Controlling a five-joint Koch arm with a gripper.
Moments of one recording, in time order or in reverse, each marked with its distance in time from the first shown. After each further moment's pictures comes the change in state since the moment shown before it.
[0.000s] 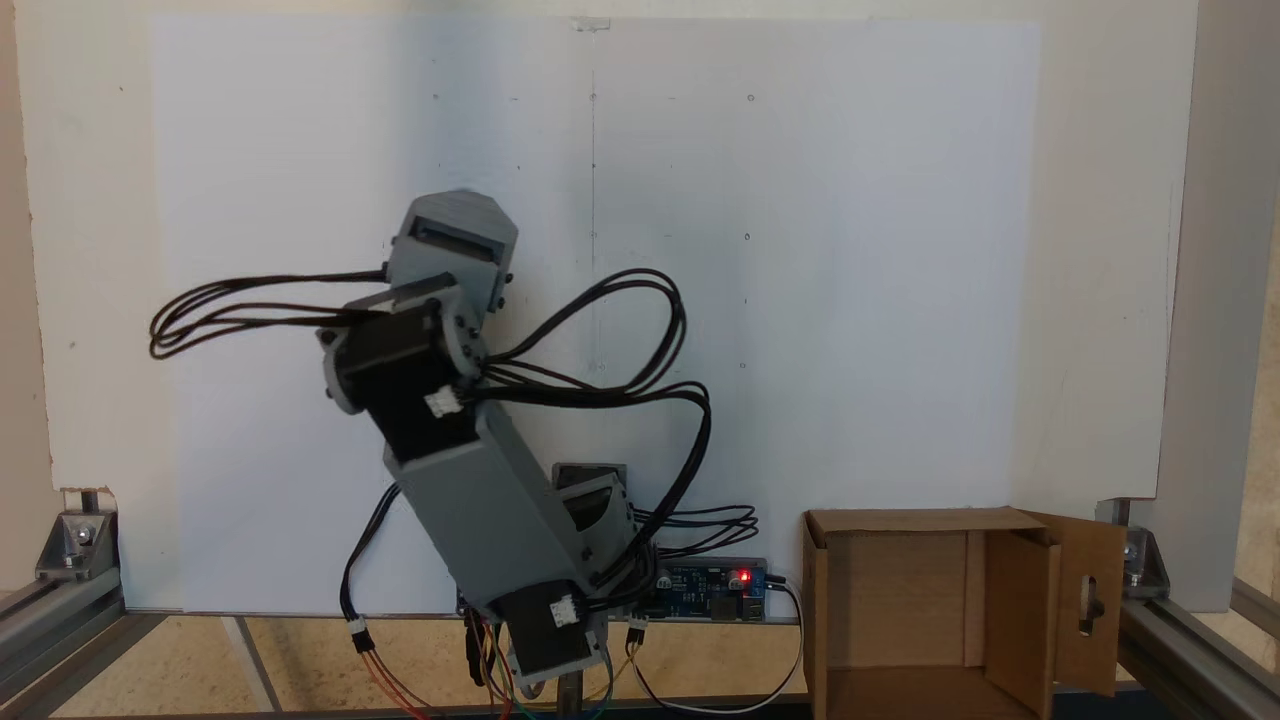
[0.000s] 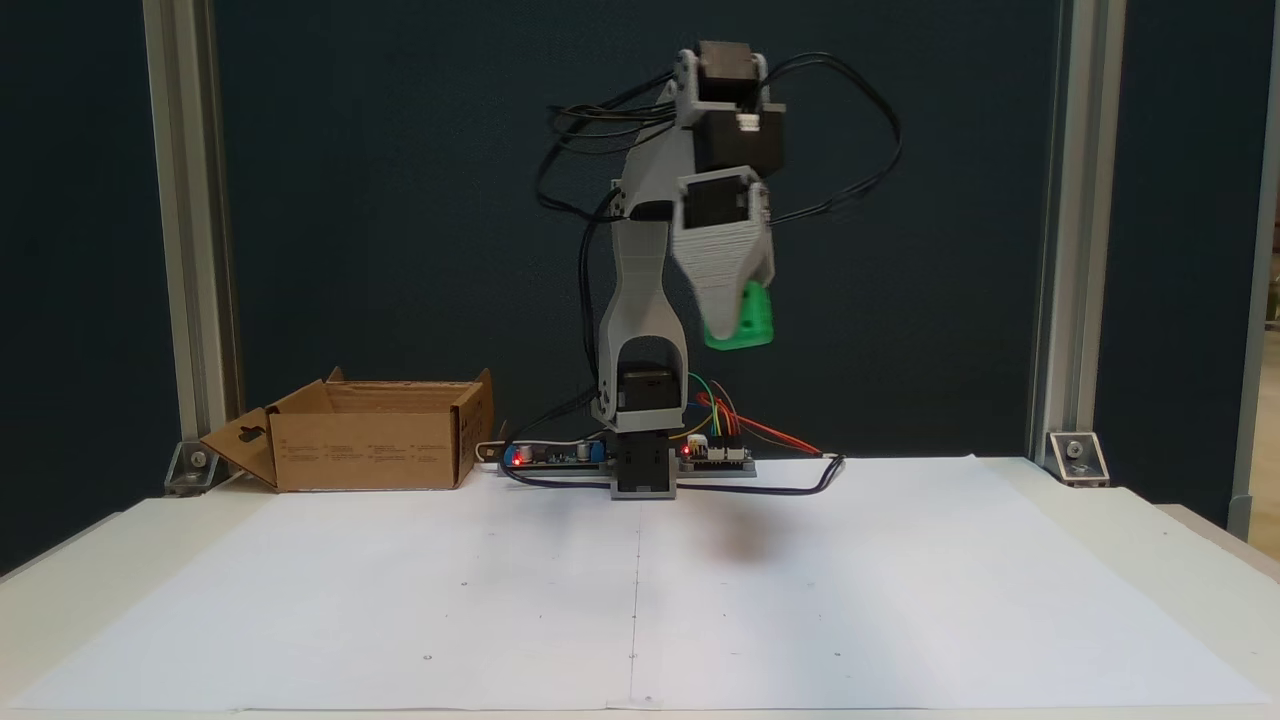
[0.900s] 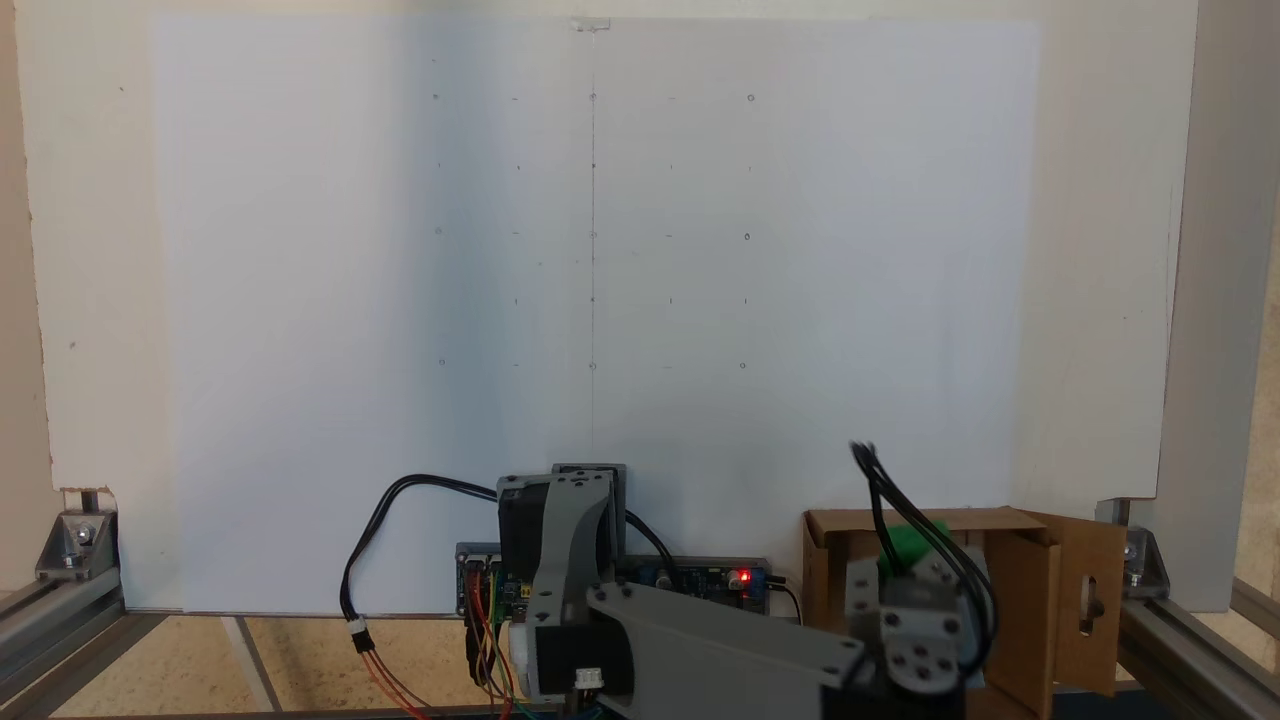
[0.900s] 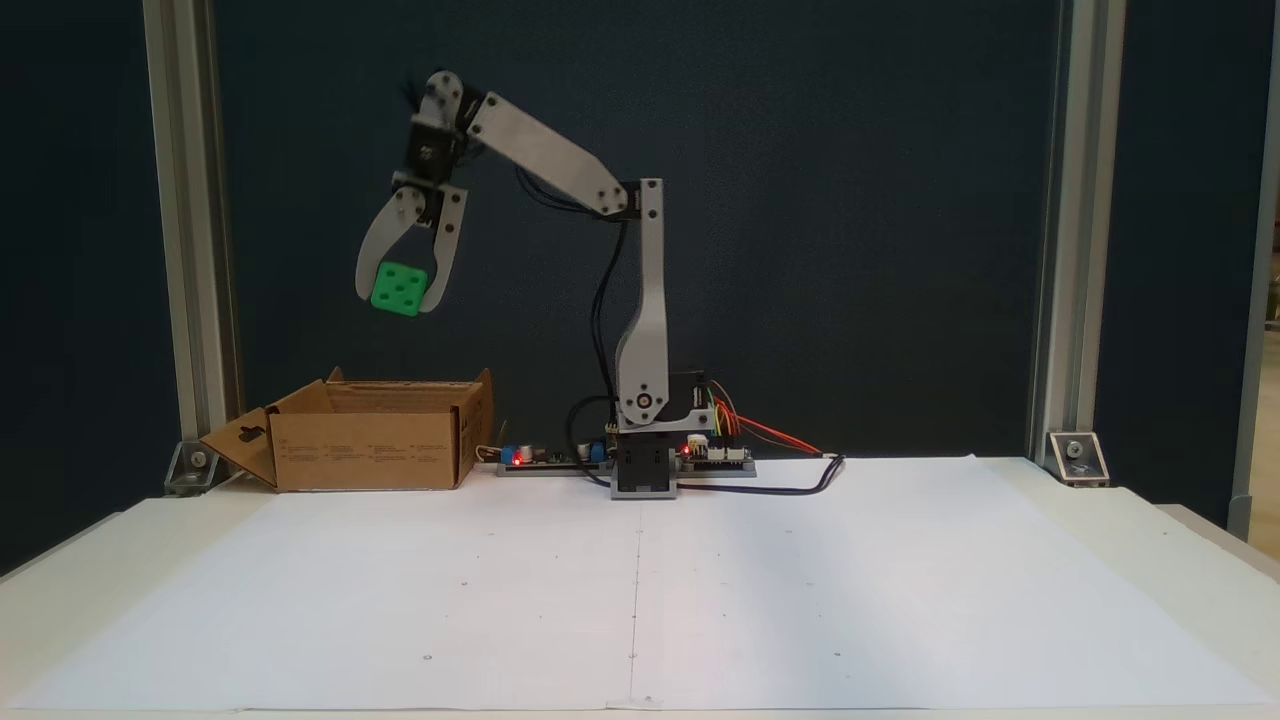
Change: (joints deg) arm 106.8 1.6 0.0 -2.4 -53.5
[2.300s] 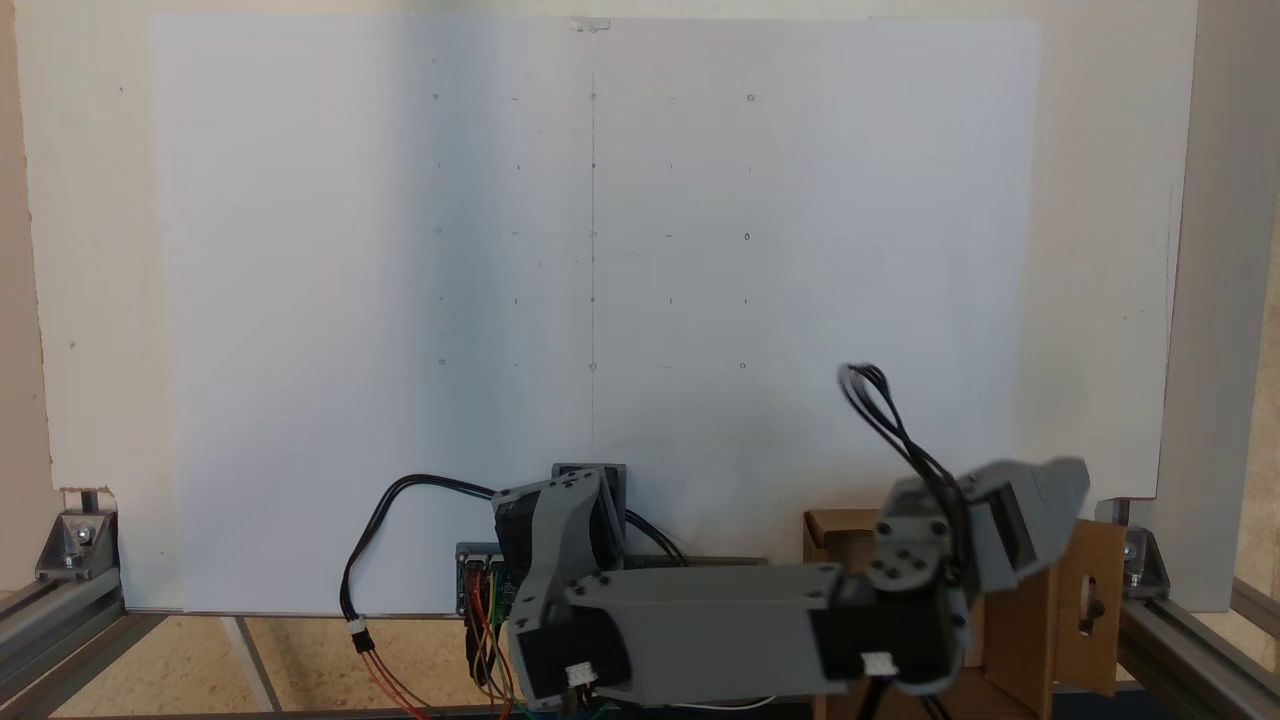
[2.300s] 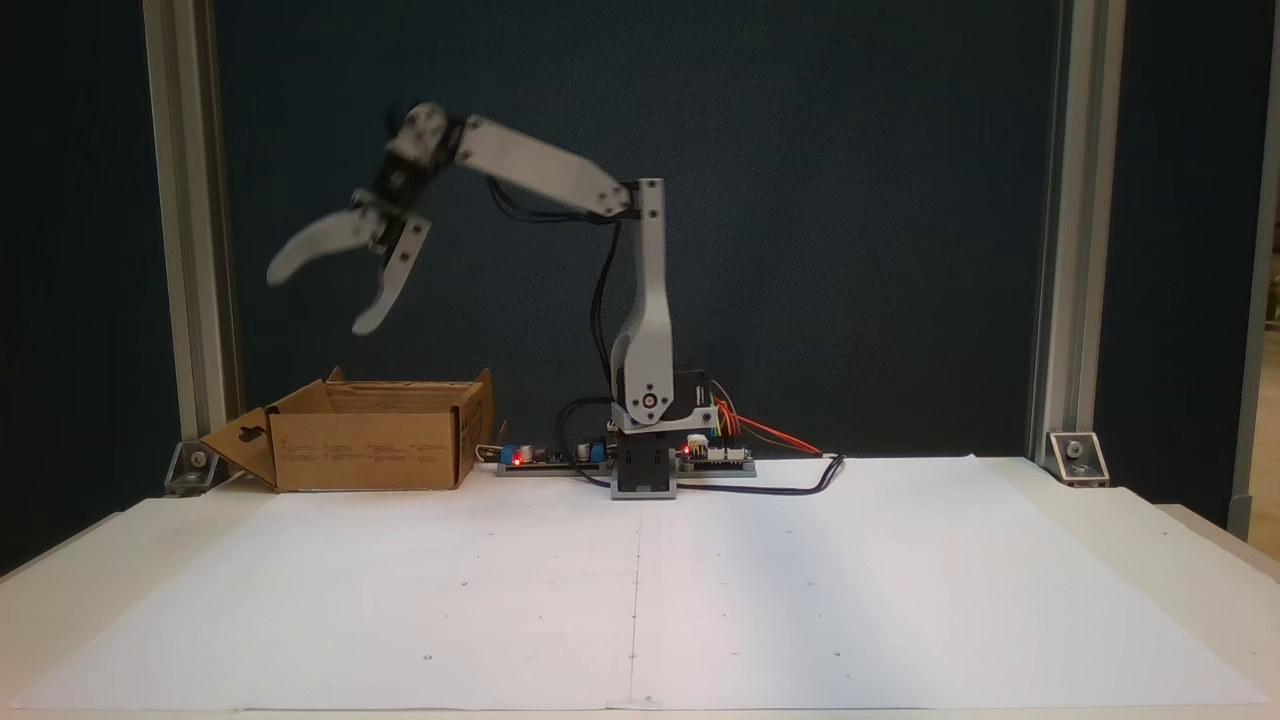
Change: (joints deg) arm -19.4 4.2 9.8 -23.7 7.9
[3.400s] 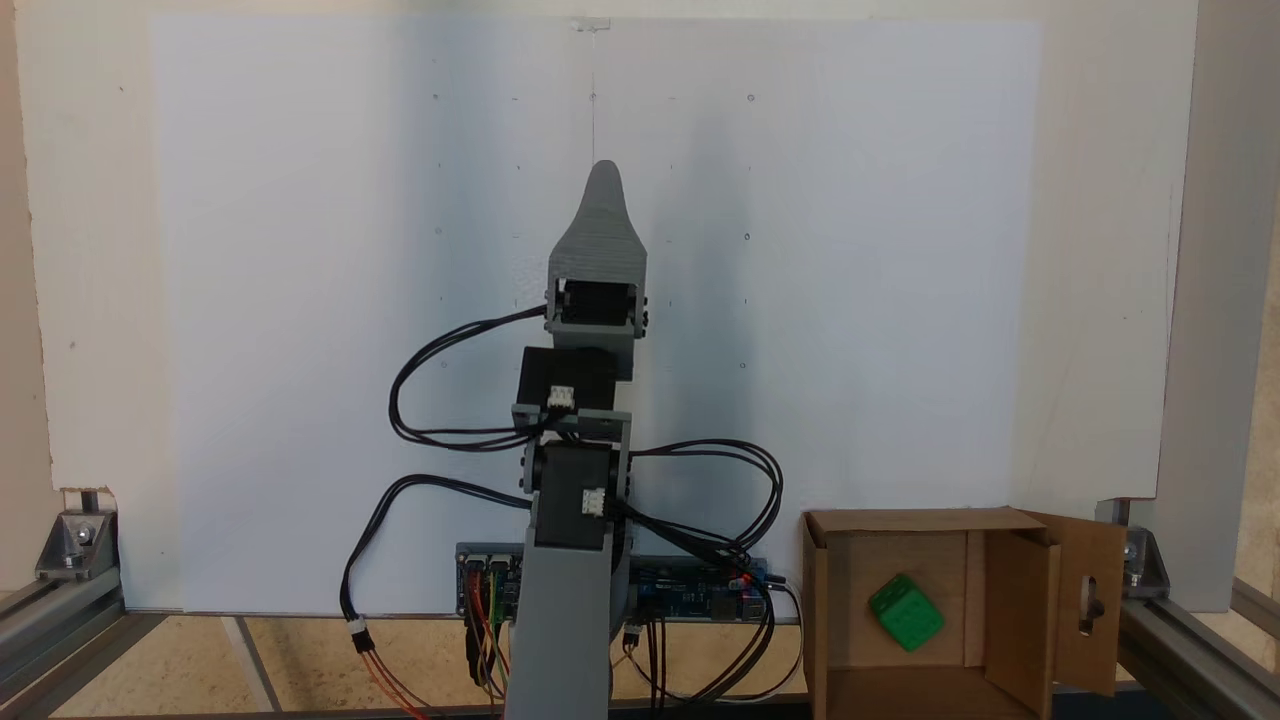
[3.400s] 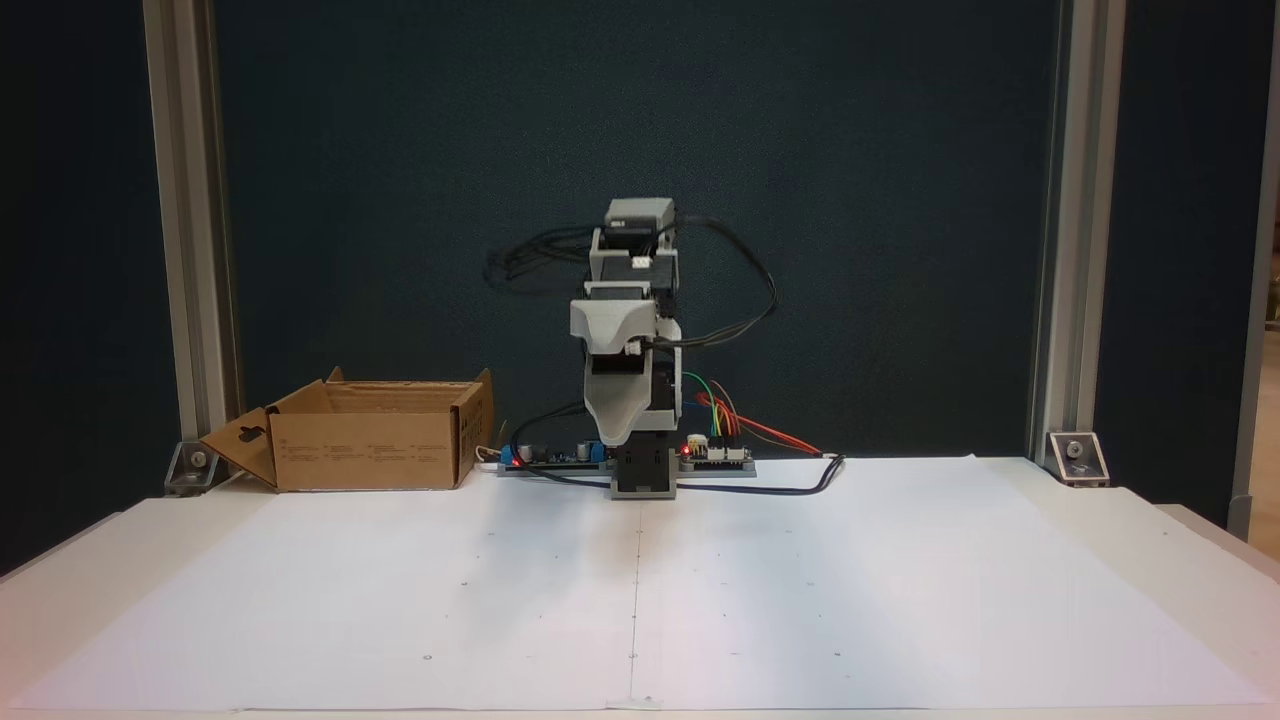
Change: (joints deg) arm -67.9 33.9 69.3 -60.1 6.4
